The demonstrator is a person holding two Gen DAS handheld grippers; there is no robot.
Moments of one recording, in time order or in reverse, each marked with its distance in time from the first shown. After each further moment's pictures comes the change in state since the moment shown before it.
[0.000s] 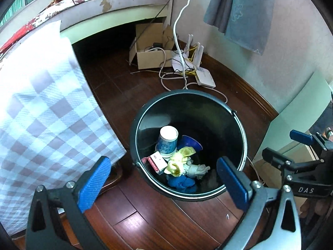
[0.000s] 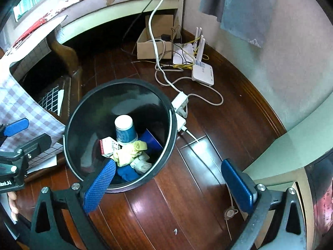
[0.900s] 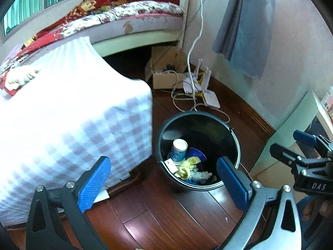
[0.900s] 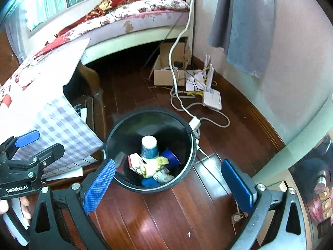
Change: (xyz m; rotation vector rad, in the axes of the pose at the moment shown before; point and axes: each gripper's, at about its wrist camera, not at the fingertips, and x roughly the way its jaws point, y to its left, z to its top) left arm -0.088 0.032 -0.013 -0.053 -0.137 0.046; right arm -0.095 0.036 0.002 -0.008 -0.165 0.068
